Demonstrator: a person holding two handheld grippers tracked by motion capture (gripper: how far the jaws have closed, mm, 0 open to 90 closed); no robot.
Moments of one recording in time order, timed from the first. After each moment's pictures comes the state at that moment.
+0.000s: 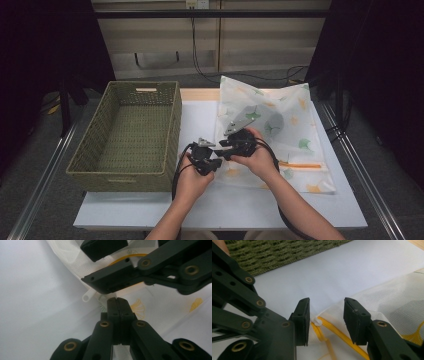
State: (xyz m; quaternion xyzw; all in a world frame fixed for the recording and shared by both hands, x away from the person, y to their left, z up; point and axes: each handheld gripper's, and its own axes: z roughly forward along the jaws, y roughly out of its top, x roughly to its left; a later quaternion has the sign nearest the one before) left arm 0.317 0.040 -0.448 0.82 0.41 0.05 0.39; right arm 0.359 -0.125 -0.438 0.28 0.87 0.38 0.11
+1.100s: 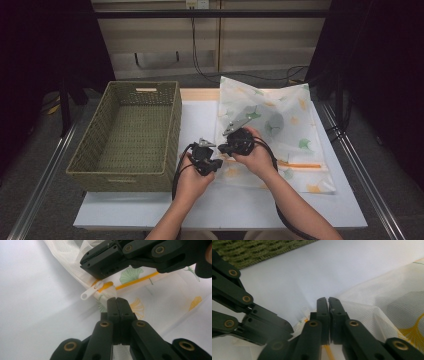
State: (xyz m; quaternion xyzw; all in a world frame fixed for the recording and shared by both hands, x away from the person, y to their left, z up) left arm 0.317 0.040 -0.449 0.83 0.41 0.04 0.38; right arm 0.364 -0.126 -0.440 0.29 0.88 0.35 0.11
